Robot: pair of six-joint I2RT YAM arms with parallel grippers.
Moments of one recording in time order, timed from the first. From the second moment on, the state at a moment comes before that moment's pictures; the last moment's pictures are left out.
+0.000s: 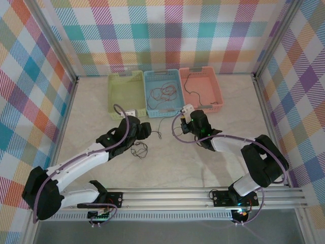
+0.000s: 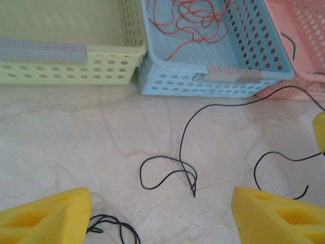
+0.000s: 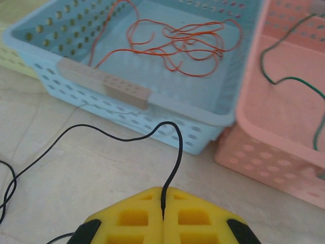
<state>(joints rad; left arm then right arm) -0.68 1.17 0.78 -0.31 -0.30 -0.66 0.59 1.52 0.69 0.32 0.15 -0.02</state>
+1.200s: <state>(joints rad) -0.67 1.62 1.05 -0.44 0.02 -0.66 0.56 1.42 0.61 0.42 0.01 0.02</state>
